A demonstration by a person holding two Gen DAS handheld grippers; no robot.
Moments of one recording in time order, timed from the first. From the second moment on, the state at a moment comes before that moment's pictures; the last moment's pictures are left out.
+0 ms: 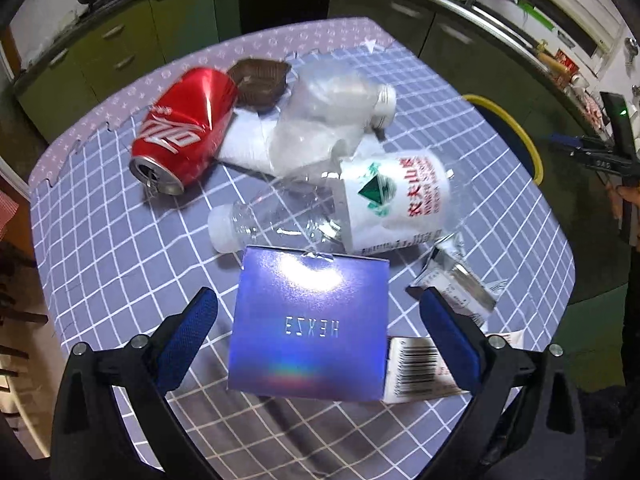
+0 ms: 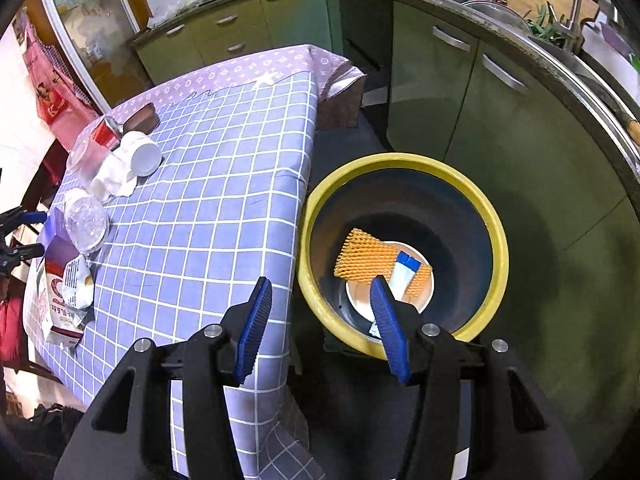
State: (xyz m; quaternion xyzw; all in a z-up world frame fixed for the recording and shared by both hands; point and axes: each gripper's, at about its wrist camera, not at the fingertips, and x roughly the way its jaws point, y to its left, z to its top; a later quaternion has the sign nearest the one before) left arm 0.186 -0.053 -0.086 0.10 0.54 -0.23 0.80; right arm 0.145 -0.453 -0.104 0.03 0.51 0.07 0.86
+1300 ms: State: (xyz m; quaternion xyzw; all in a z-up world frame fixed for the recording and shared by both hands) left arm 0.184 -0.195 0.007 0.18 0.46 -0.35 0.79; right arm 0.098 -0.508 -0.087 0.06 0.48 0.03 0.88
